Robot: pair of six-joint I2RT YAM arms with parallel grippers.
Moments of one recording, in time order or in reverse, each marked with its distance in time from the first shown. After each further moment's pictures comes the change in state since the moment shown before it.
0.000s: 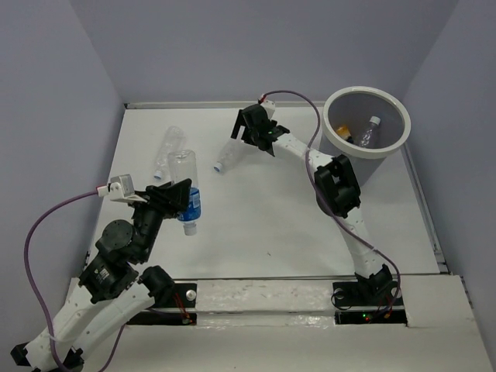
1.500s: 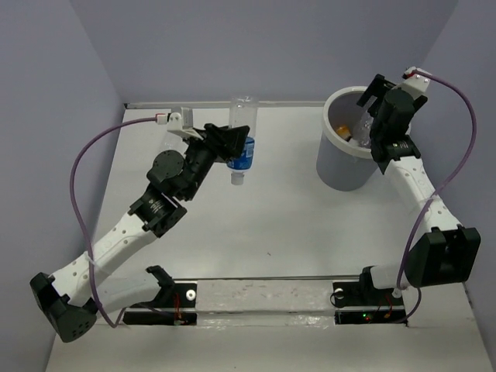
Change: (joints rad) left arm -0.002 0.637 0.316 0.424 0.242 0.038; right arm -0.528 -1.025 -0.812 0.418 0.204 -0.487
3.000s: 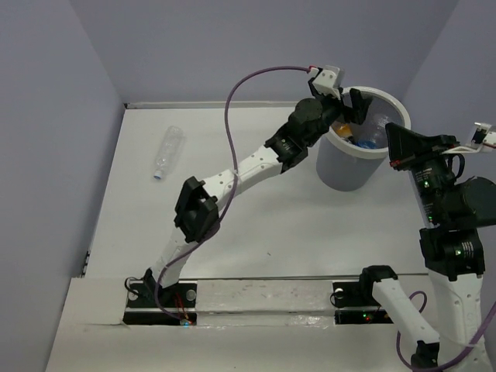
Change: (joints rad) left arm -0.188 1.303 1.235 0.180 0.085 0.240; right arm 0.006 -0.727 -0.108 -0.310 -0.642 0.321
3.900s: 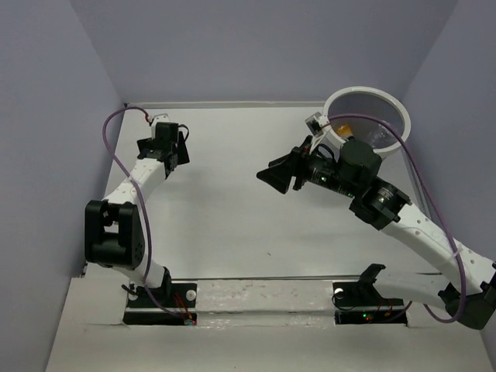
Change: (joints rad) left arm 0.805 -0.719 -1.131 -0.660 -0.250 0.044; right arm 0.659 0.411 -0.029 0.074 -0.169 -0.018
